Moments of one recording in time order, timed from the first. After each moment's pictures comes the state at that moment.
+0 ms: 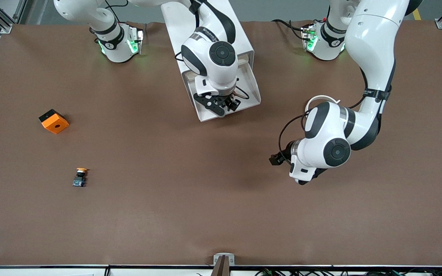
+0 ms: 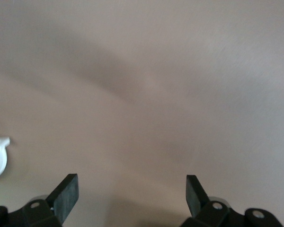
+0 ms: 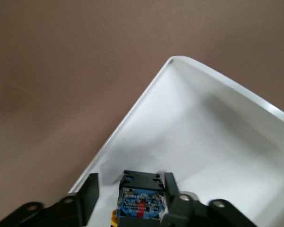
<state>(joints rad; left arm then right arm) -0.31 0.64 -0.11 -1.46 -0.17 1.91 -0.85 0.94 0.50 -0.05 -1.60 0.10 2.02 1.45</state>
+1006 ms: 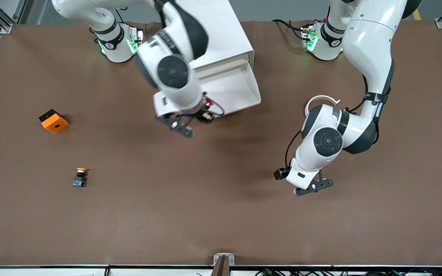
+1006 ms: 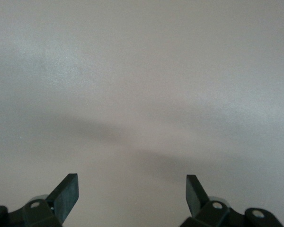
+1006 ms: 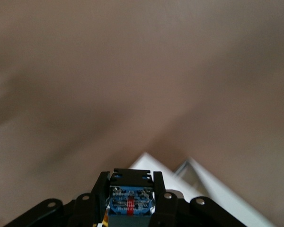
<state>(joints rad) -0.31 0.66 -0.11 -1.46 0.07 2.16 -0.70 0.66 0.49 -0.08 -1.34 0.17 1.72 1.02</state>
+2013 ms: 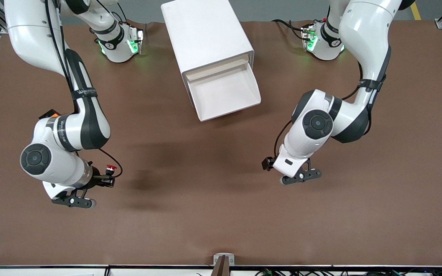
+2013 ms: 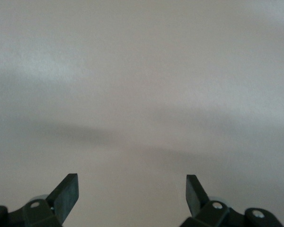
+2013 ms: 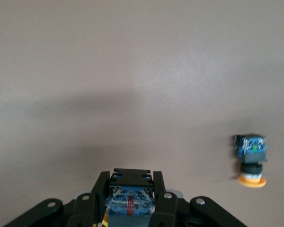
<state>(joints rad) -0.33 0.56 -0.17 -1.53 0.07 2.15 -0.70 0.21 0.65 -0.09 -1.44 0.01 2.09 0.23</state>
